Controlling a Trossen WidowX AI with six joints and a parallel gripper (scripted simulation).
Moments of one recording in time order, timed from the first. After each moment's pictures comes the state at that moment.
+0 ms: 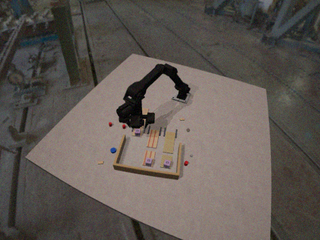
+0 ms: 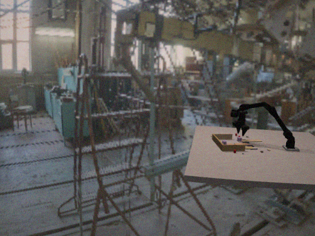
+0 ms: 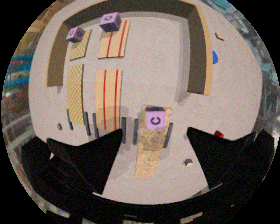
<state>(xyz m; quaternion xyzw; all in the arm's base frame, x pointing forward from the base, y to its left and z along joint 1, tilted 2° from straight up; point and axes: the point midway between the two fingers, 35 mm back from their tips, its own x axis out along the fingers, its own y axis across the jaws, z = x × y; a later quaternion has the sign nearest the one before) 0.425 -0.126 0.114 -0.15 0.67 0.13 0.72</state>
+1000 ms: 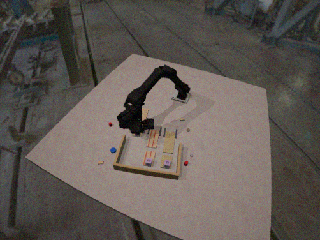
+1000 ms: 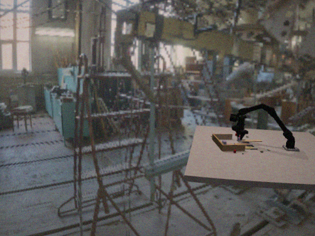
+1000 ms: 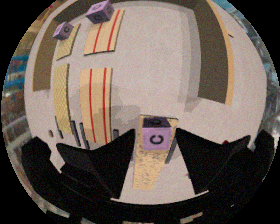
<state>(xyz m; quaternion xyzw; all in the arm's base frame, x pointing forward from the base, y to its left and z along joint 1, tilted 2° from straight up) 0.433 -0.127 0.074 -0.15 0.67 0.13 0.72</state>
